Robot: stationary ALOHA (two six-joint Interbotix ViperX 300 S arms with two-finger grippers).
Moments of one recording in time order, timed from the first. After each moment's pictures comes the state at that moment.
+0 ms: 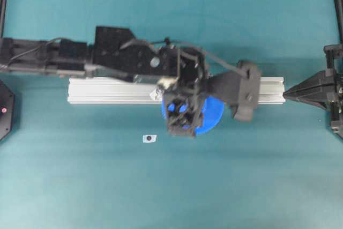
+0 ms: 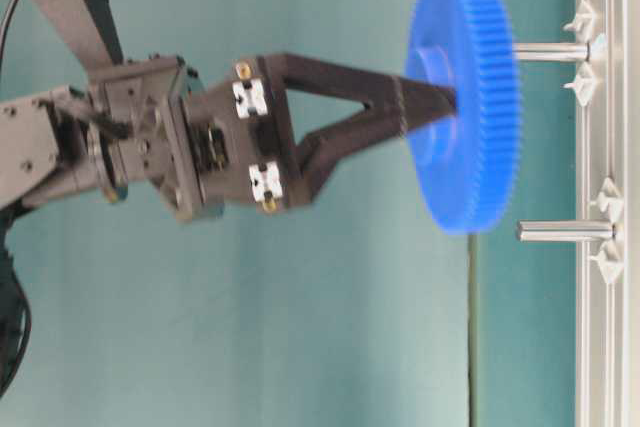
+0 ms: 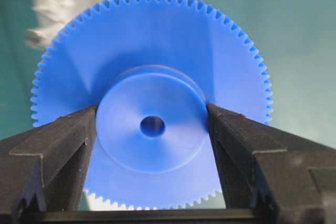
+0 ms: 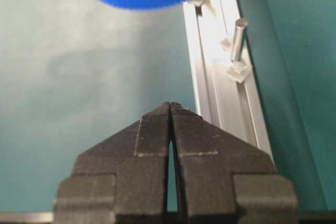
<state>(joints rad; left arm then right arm) 0.00 0.37 -0.31 0.02 1.15 0.14 -0.02 -1.06 1.27 0.03 0.24 0.09</state>
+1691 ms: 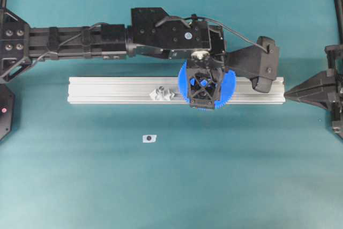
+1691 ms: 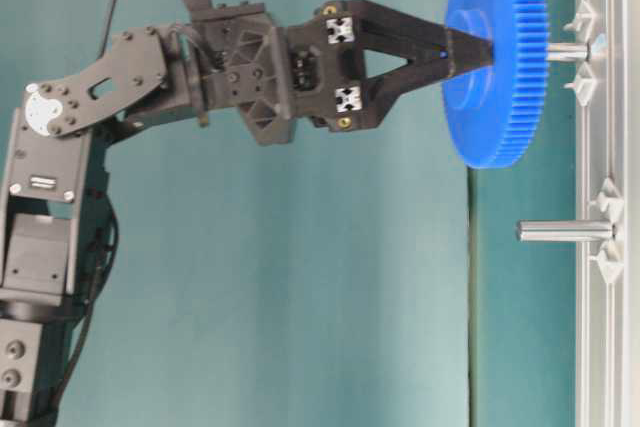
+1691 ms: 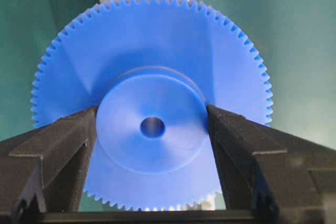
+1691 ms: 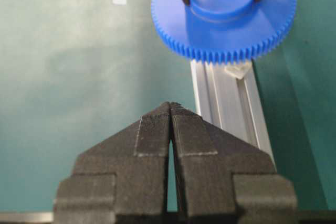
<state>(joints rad) 0.09 0.54 -0.47 0.02 1.18 0.24 -0.02 -1.07 1.28 0.03 0.26 0.09</state>
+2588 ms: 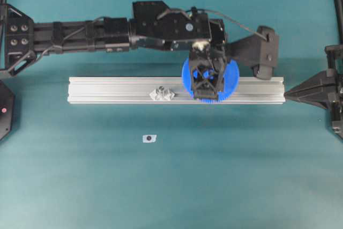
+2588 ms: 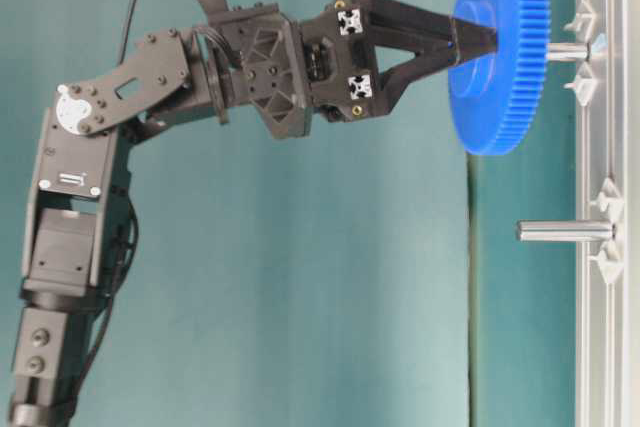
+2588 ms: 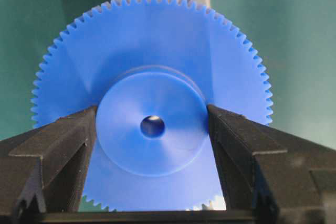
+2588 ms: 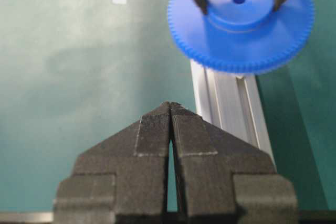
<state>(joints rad) 0.13 0.56 -0.47 0.02 1.15 0.24 -0.02 -1.08 1.28 0.03 0.26 0.09</state>
